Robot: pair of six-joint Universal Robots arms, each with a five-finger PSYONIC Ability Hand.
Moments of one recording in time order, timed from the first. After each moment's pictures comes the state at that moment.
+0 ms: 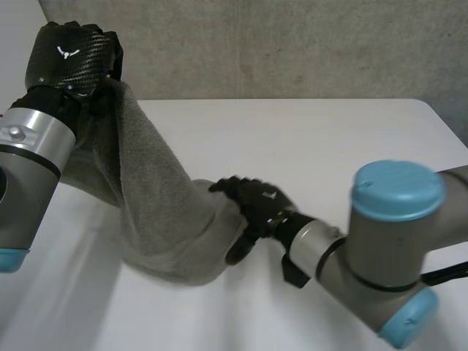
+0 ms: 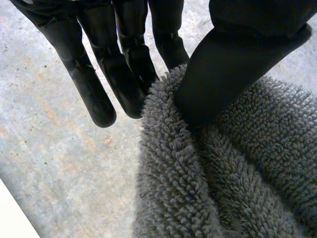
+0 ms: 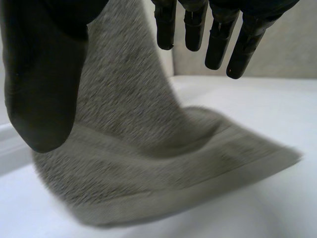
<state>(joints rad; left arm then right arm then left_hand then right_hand) 4.38 -1.59 -1.64 3.52 -1.48 3.43 2.22 -1.11 1.55 -0.14 1.26 3.42 1.18 1.22 1.22 1.22 1.01 0.23 0.25 0.24 0.26 0.06</state>
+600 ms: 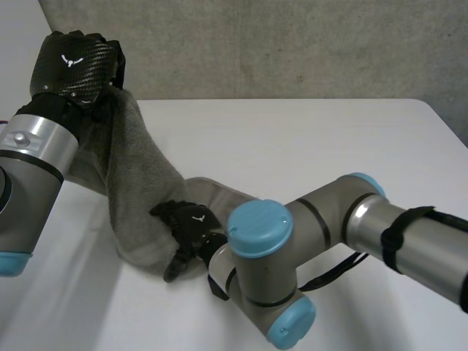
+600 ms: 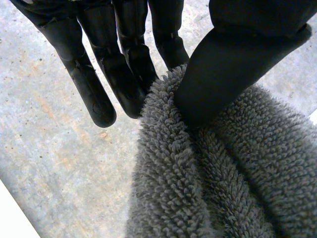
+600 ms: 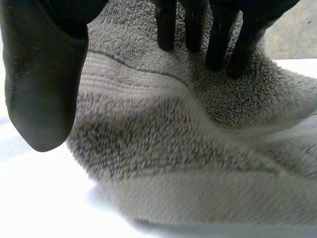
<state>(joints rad) 4.38 -1.60 -1.66 3.52 -1.48 3.43 2.48 -0.69 1.10 -0.13 1.43 3.48 1.18 1.22 1.22 1.22 1.01 0.23 0.25 0.24 0.26 0.06</state>
